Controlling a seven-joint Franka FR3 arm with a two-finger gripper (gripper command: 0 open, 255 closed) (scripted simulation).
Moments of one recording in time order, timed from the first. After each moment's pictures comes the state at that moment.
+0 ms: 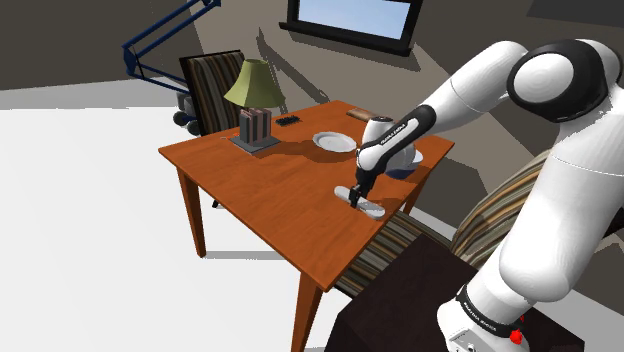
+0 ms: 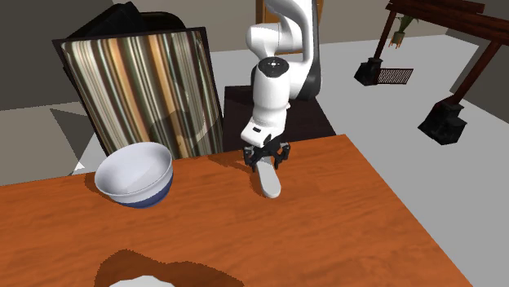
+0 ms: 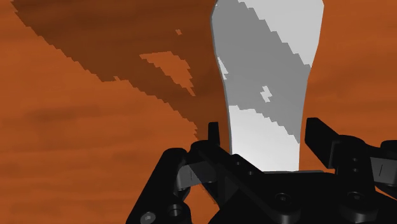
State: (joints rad) arm -0.01 0.17 -0.17 -2.45 0.01 2.61 -0.30
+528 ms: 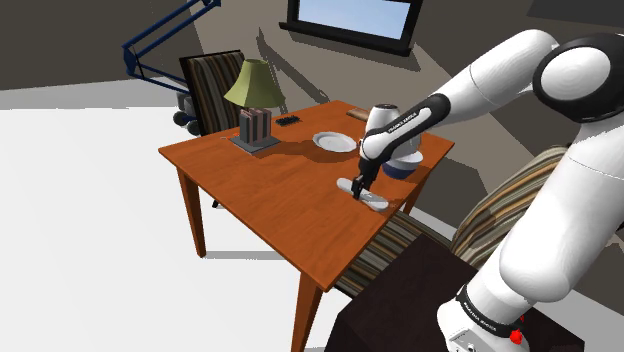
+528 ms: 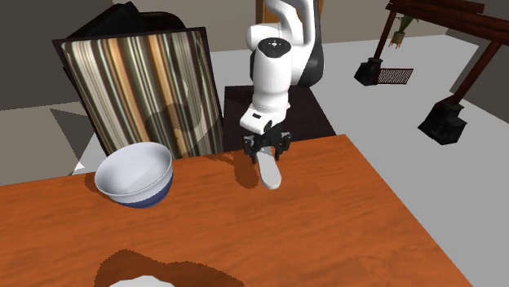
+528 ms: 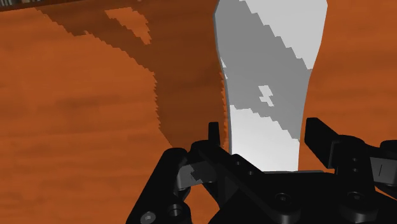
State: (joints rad) arm -0.01 0.07 -0.18 -2.44 -0.02 2.50 -0.28
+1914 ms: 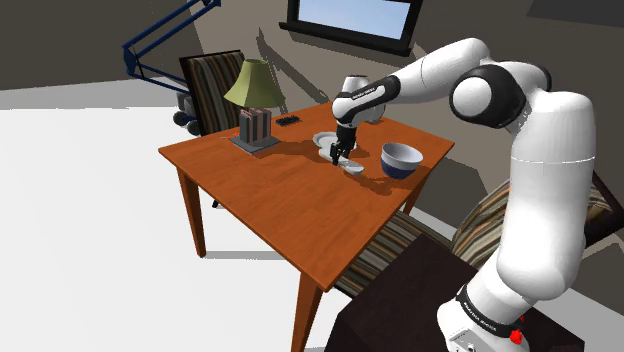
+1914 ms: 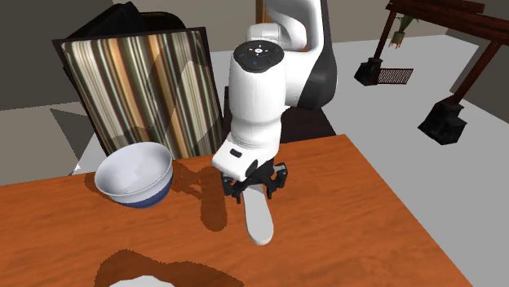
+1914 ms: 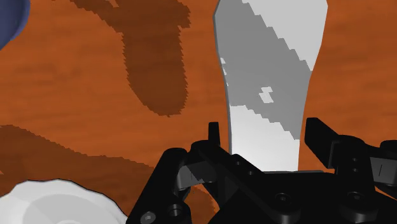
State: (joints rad) arm -0.06 0.45 -0.18 -1.75 0.07 2.19 -0.36
